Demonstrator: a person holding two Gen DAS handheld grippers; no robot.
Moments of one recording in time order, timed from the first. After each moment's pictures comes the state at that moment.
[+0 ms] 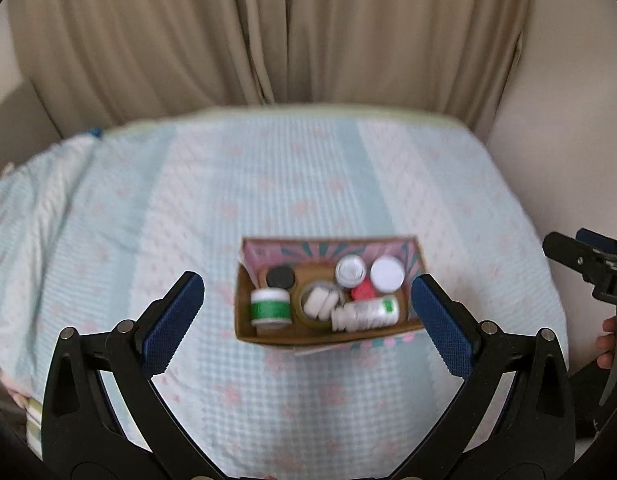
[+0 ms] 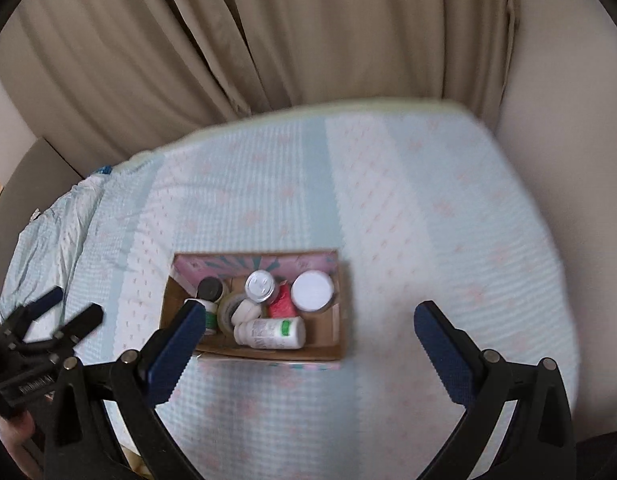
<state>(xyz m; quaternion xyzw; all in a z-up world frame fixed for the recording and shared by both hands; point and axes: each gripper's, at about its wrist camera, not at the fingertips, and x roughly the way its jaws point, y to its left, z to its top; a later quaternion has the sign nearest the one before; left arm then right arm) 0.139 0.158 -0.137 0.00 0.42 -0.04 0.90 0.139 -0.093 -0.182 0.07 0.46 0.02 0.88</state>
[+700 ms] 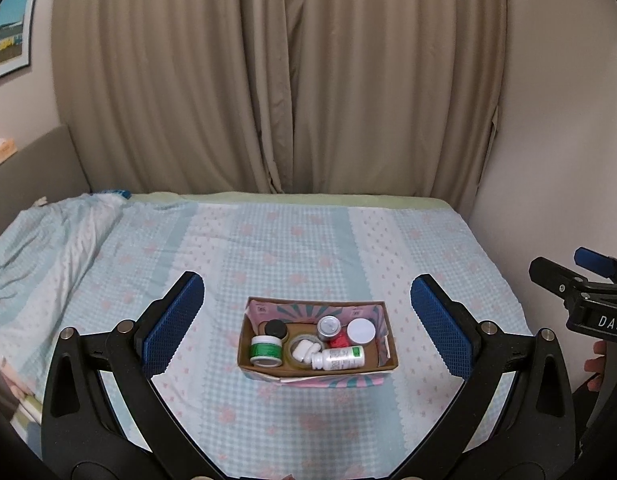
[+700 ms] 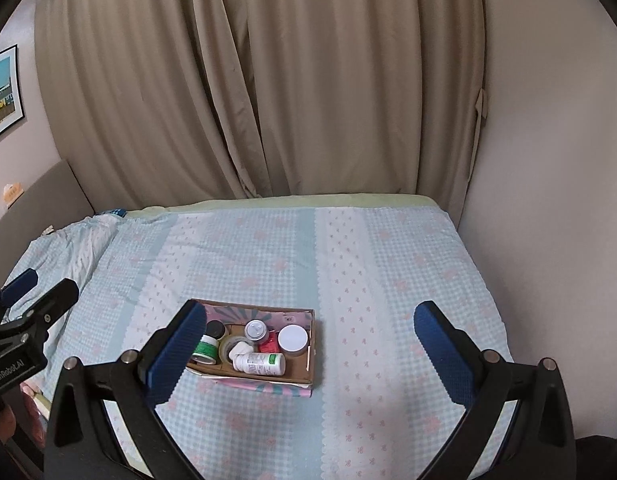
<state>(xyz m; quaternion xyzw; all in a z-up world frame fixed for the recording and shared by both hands) 0.034 0.132 -0.036 -0.01 0.29 -0.02 0.96 0.042 -0.100 -0.079 0.02 0.34 0.01 0.94</state>
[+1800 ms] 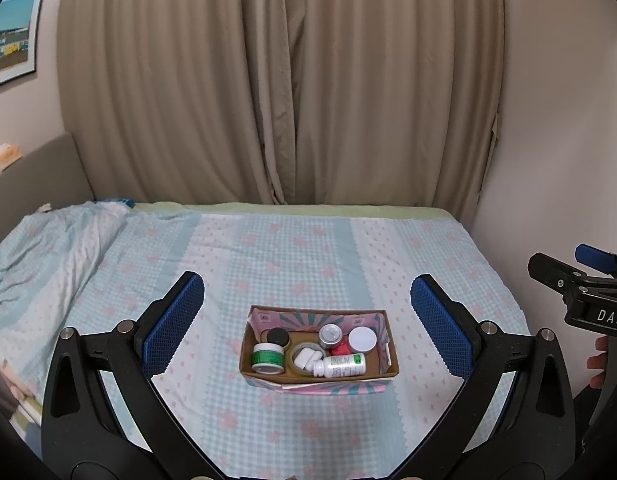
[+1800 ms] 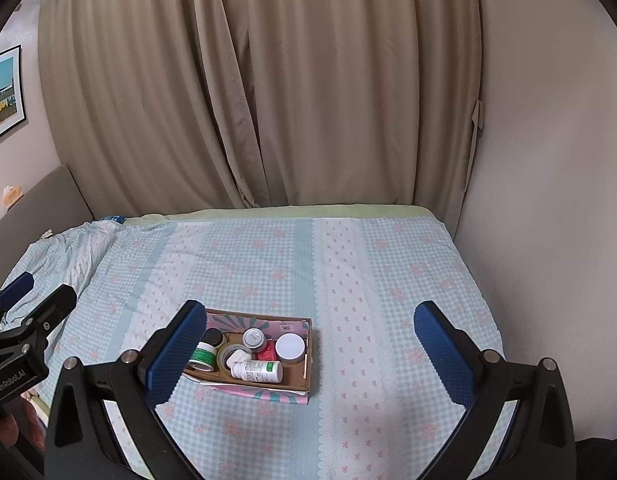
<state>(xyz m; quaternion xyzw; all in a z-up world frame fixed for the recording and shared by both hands) 0.028 0.126 -0.034 -0.01 0.28 -0.02 0.96 0.038 -0.103 -0.071 0.02 0.33 0.01 0.95</state>
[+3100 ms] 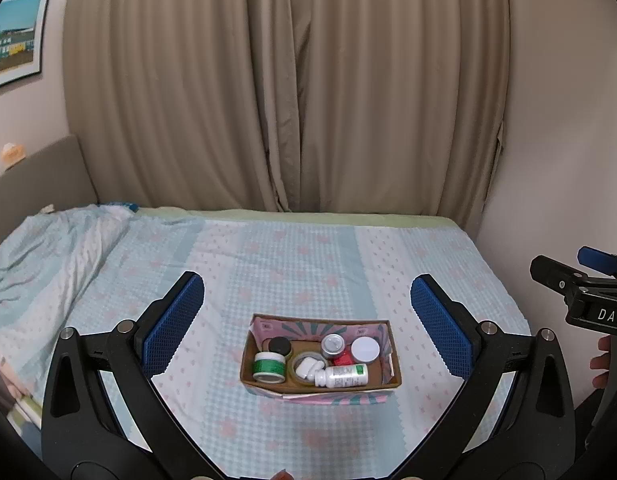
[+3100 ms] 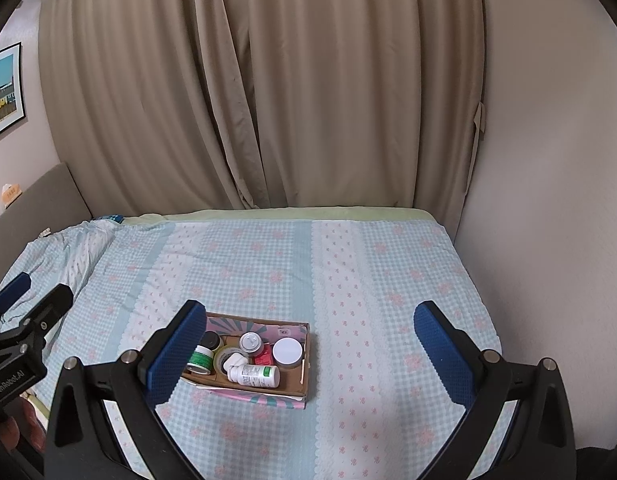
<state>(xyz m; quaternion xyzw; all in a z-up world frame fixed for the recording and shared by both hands) 0.024 0.127 -0.034 -0.02 0.26 0.00 0.97 0.048 -0.111 -0.074 0.01 0.32 0.01 0.95</state>
